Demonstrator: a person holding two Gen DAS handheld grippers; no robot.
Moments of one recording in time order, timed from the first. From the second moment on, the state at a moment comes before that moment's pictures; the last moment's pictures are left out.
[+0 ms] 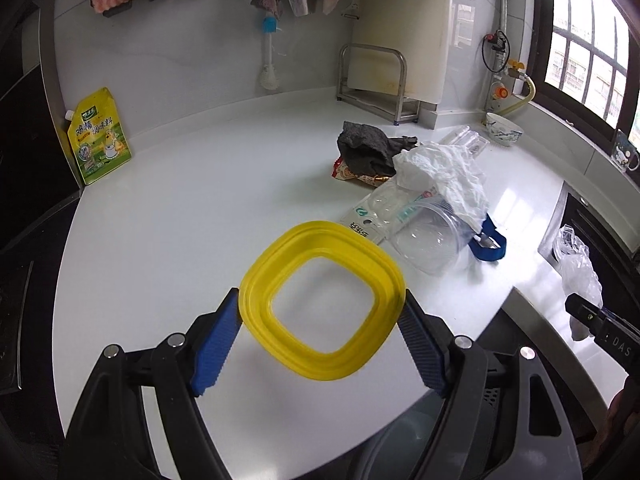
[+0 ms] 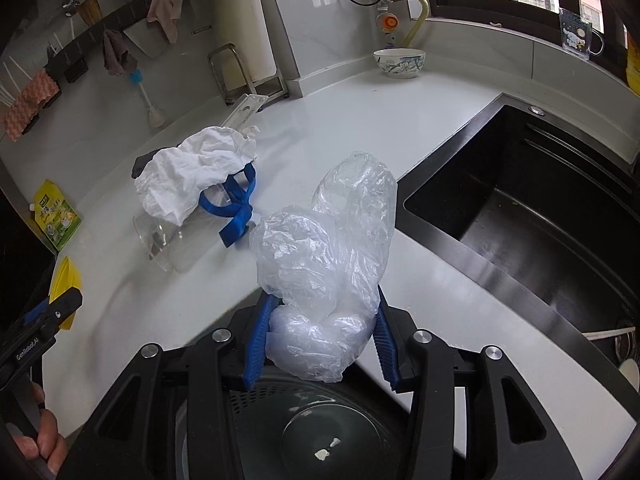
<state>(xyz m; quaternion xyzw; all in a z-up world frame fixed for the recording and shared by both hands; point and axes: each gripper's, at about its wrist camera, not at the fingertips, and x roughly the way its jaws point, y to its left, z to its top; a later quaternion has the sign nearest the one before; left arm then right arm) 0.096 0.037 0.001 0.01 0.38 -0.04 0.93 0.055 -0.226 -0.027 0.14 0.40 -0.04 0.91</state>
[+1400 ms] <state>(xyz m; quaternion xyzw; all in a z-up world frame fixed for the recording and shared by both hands) -0.017 -0.032 -0.073 0.06 0.44 -0.10 0.89 -0.069 -0.188 -0.107 0.10 0.47 -0.02 0.88</state>
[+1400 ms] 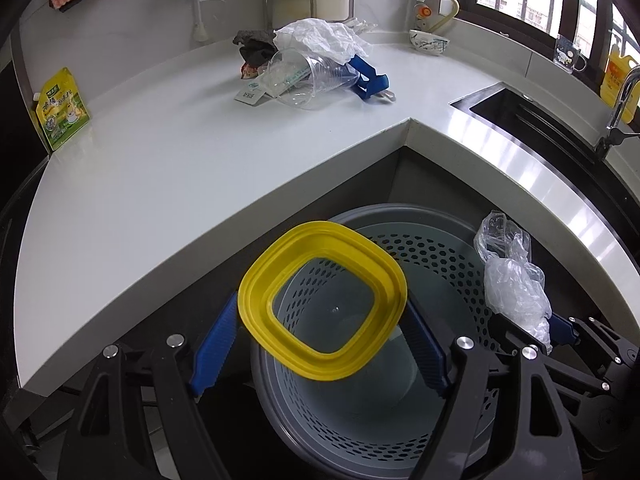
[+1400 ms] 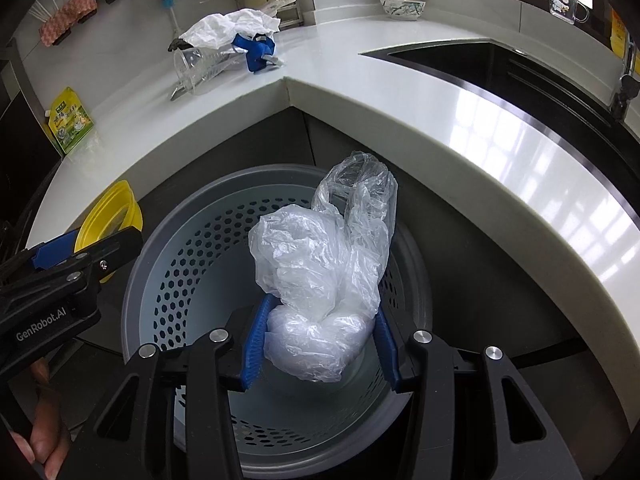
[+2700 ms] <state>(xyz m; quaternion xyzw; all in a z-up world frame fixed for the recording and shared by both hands) -0.011 -0.035 -0.102 0.06 0.46 -0.11 0.88 -0.055 -0.185 -0.141 0.11 0.48 -0.01 0.87</state>
